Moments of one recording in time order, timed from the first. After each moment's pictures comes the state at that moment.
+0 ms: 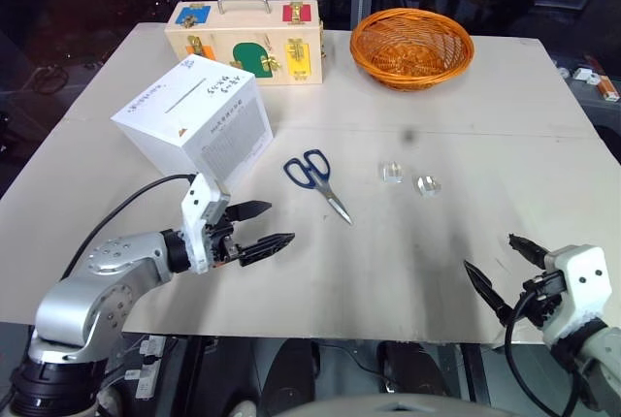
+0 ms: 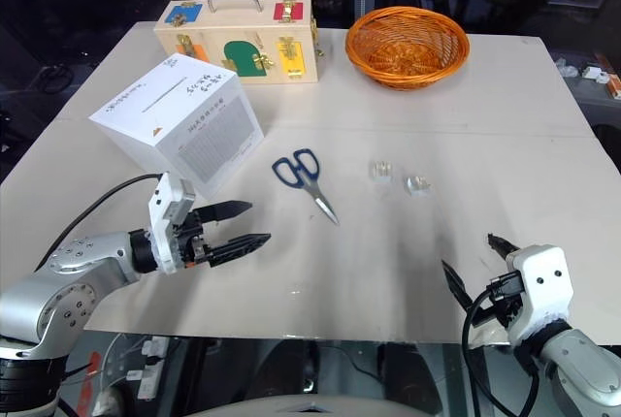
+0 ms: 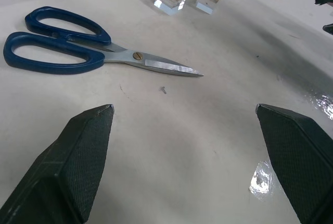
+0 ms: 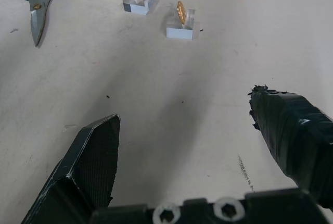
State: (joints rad) left arm 0.00 0.79 0.20 -0.41 -0.71 0.67 -0.88; right arm 0.59 -0.46 -0.28 -0.95 0.31 0.57 0.40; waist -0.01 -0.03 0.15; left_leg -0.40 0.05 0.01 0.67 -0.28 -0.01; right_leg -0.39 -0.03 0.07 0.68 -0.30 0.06
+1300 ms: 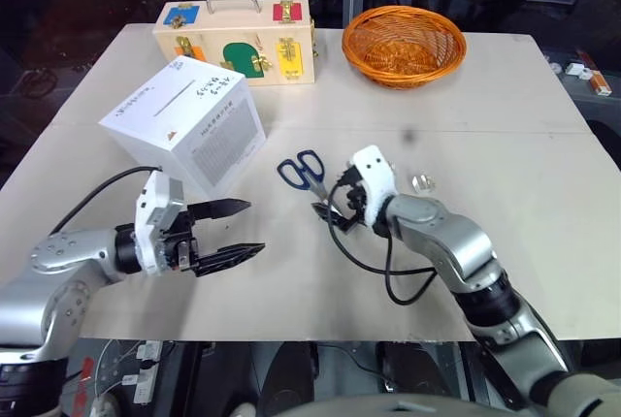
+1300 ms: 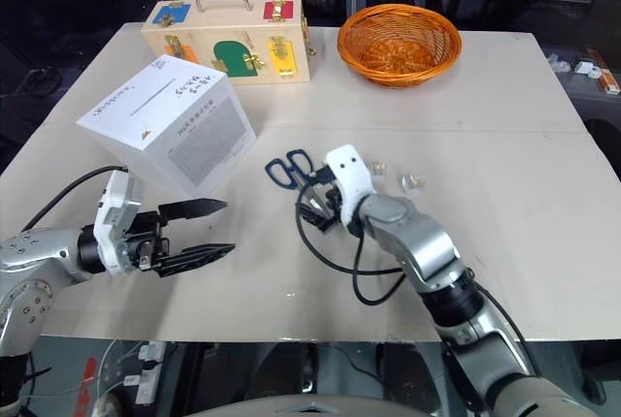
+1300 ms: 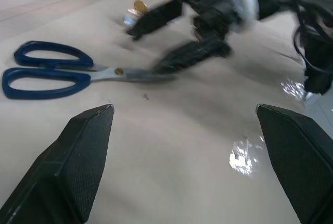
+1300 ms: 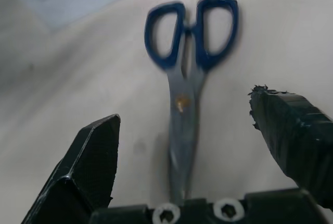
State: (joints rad) left arm 0.05 0.89 0.34 -0.30 -0.72 0.51 -1.20; right arm -0.58 -0.08 0.38 -0.20 0.25 1.01 0.29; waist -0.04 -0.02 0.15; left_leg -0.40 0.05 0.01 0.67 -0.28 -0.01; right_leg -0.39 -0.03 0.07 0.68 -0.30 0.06
